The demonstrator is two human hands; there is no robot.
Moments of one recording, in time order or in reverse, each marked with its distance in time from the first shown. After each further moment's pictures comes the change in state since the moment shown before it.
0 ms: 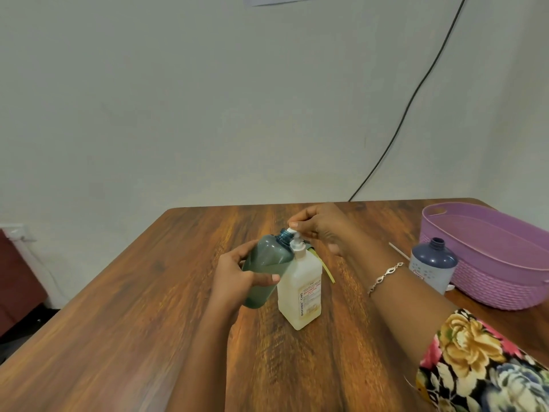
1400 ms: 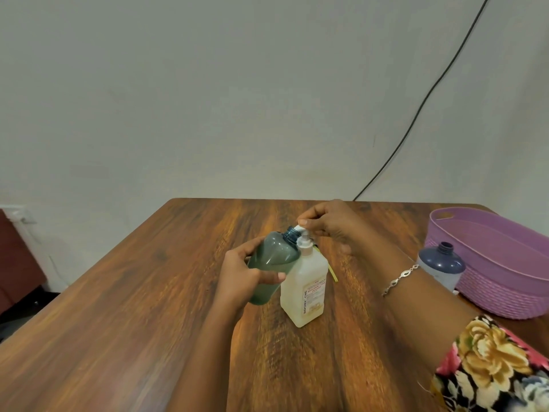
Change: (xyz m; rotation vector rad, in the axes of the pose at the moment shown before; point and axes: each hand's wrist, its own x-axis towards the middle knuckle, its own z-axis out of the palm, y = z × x) left_hand -0.005 -0.004 -0.001 -0.007 0.005 0.007; right_hand -0.009 -0.005 0.006 -0.156 -0.019 -0.046
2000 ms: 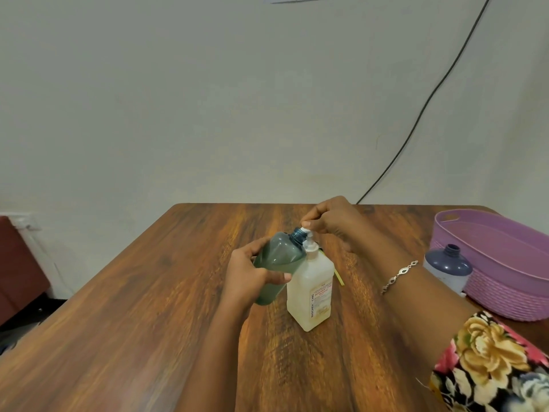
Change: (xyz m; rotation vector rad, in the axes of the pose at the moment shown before) left_hand 0.006 0.003 -0.003 0.009 0.015 0.013; right_hand 0.005 -0.011 0.003 -0.133 0.068 0.002
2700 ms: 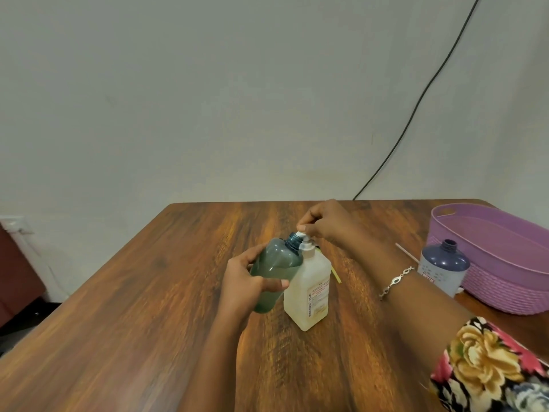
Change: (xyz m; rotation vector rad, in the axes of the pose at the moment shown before) left_hand -0.003 -0.010 0.004 -0.015 -0.026 -0.026; right_hand 0.002 0.014 0.001 -0.204 -0.020 -0.102
